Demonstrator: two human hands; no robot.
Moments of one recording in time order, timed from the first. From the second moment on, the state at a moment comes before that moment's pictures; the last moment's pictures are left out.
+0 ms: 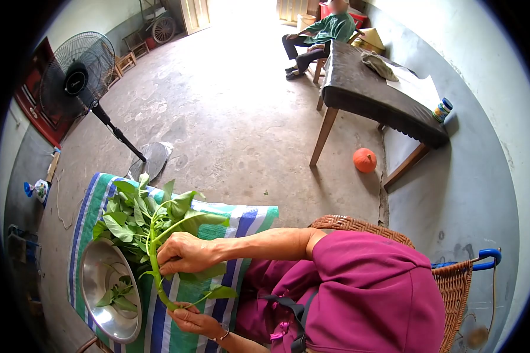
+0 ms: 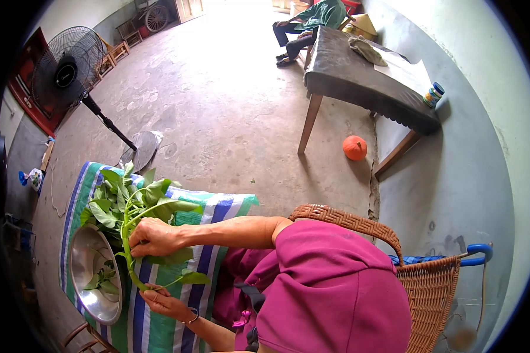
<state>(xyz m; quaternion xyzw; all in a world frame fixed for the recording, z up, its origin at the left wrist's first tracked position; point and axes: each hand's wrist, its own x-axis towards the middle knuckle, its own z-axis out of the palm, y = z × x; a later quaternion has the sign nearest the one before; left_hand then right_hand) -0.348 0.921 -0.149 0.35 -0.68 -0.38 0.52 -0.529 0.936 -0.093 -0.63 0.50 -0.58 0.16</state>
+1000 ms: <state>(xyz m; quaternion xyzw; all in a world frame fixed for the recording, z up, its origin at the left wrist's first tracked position) -0.367 0.939 -0.103 0.07 -0.16 -0.92 0.34 -0.529 0.919 -0.108 -0.41 0.18 -0.72 0.53</state>
